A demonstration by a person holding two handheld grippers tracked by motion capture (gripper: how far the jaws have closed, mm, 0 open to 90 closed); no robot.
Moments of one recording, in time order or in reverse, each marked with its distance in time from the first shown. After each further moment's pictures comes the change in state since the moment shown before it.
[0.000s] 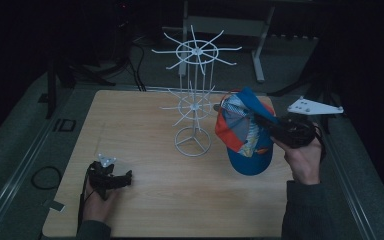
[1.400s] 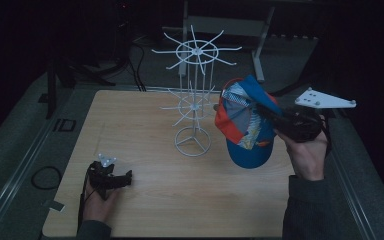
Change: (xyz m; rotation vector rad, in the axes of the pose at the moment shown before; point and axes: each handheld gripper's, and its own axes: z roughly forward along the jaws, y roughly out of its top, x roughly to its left) left arm 0.000 0.000 0.000 0.001 0.000 0.000; right arm 0.007 0.024 -0.013 -0.077 0.003 -0.039
